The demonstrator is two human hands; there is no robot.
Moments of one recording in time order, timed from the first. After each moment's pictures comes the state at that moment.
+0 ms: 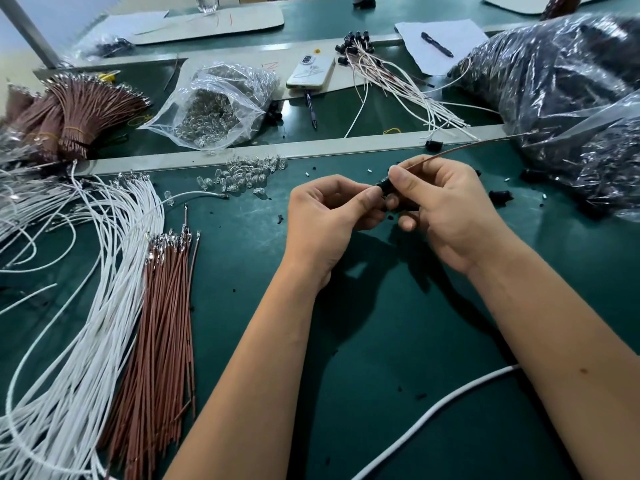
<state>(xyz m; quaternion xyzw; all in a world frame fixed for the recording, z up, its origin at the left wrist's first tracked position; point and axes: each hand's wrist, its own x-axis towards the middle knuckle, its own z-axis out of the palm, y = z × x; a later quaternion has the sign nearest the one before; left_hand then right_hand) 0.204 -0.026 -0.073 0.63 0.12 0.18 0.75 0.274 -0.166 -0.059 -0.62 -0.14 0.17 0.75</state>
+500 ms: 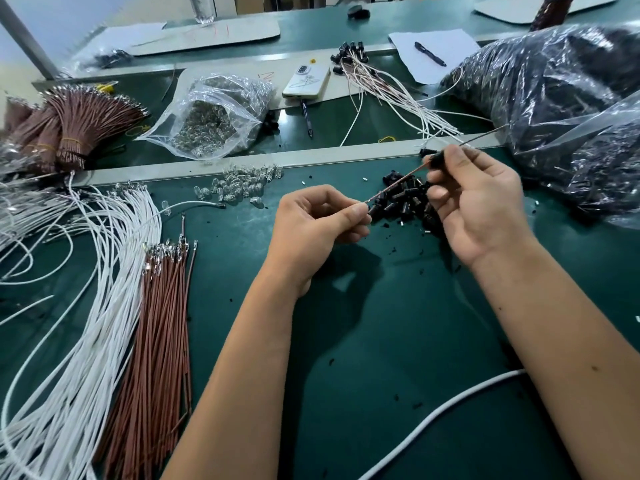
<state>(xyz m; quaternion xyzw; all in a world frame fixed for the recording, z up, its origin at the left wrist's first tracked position) 0.197 -0.011 -0.068 0.66 0.10 0.12 0.73 0.292 -0.178 -0.055 -0.49 0.00 0.06 0.87</state>
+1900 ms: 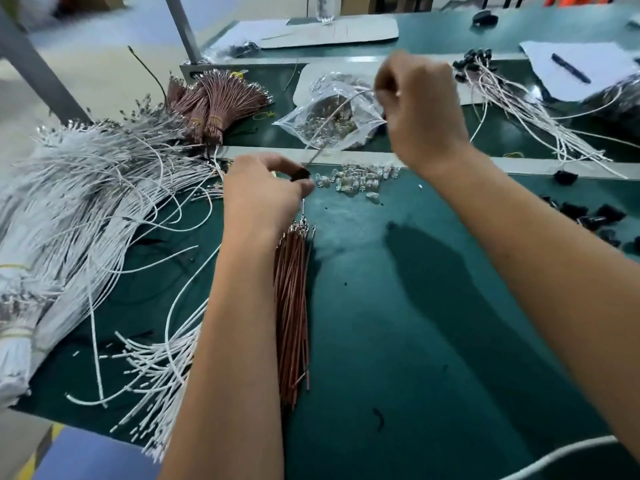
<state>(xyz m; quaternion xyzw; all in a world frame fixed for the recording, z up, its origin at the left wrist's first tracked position) 0.120 0.130 -0.017 0.76 0.39 0.26 0.46 0.294 0.022 0.009 -0.81 -0.42 -0.22 0.34</state>
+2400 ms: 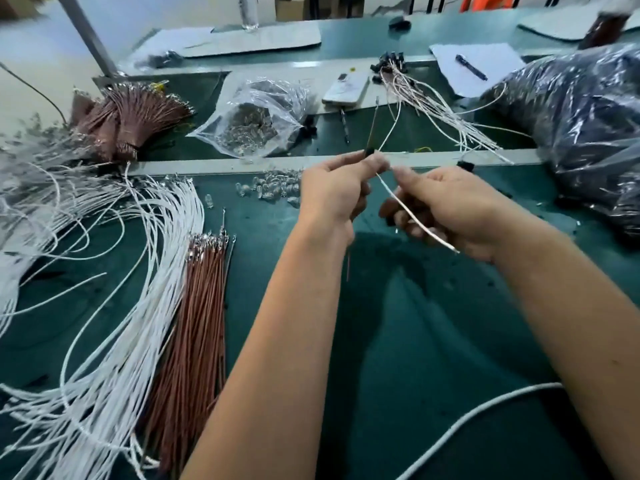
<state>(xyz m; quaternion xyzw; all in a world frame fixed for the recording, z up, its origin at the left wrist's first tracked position) 0.227 0.000 -0.024 0.53 0.26 0.15 0.80 0.285 -0.138 -0.028 -0.76 -0.16 0.29 0.56</state>
